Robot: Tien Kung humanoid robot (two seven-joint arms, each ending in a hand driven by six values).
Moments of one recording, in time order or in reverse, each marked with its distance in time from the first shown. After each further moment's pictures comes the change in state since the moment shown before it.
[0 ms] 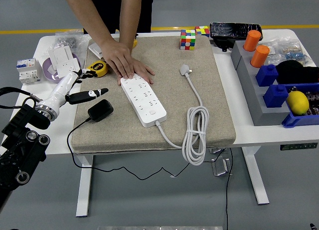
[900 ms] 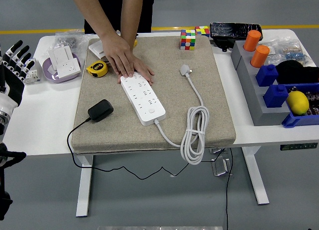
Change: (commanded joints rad) left arm 0.181 -0.099 -0.393 -0.224 -0.789 -0.064 0.105; right arm -0.024 0.017 0.010 -0.003 -0.016 0.000 0.000
